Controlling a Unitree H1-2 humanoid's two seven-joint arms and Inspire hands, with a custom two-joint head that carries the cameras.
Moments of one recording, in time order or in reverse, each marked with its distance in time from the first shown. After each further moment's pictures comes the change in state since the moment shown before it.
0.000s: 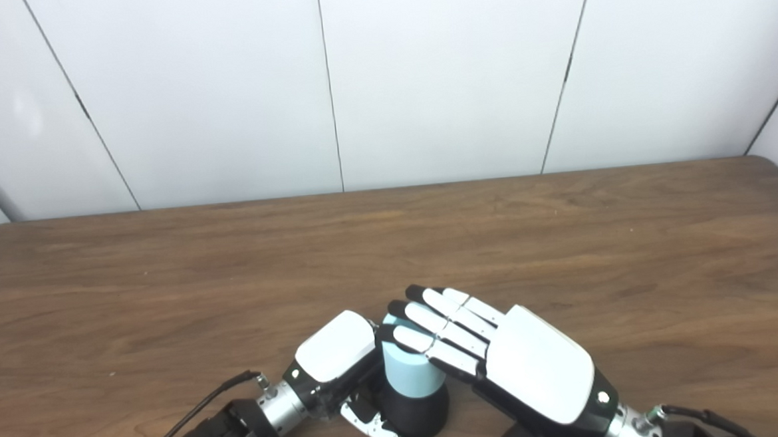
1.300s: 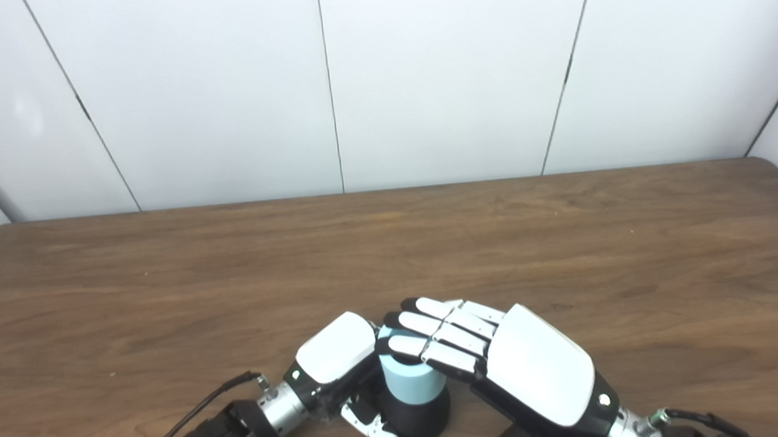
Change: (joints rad) left arm 0.001 0.000 0.002 -0.005 0.000 0.000 -0.002; right arm -0.021 -0.022 0.069 -0.033 0.040 0.088 -0.024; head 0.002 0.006
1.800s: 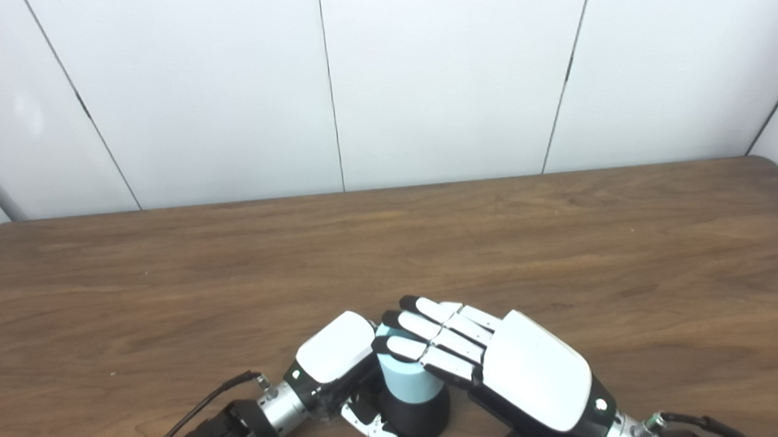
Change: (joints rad) left arm 0.001 0.000 0.002 -0.002 0.000 0.000 -0.001; right arm 0.005 -0.018 0.032 -0.002 -0.023 0.034 0.005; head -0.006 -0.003
